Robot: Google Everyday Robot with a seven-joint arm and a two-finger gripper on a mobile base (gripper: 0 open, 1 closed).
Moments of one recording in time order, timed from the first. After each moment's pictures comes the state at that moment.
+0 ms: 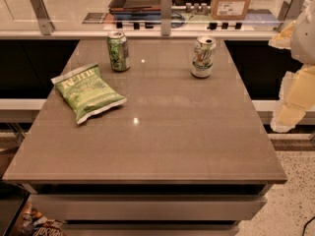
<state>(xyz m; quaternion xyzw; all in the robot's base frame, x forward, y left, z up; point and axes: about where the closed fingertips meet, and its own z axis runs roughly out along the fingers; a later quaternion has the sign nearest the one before) 0.438 -0.214 0.985 -0.60 0.78 -0.05 0.17</state>
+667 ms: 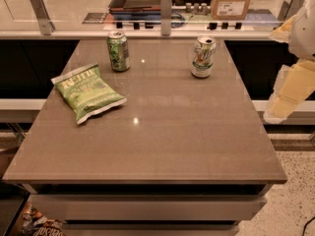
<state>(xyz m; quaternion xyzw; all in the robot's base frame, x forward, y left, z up) 0.454 -0.215 0.989 -0.58 0.78 -0.05 0.20</state>
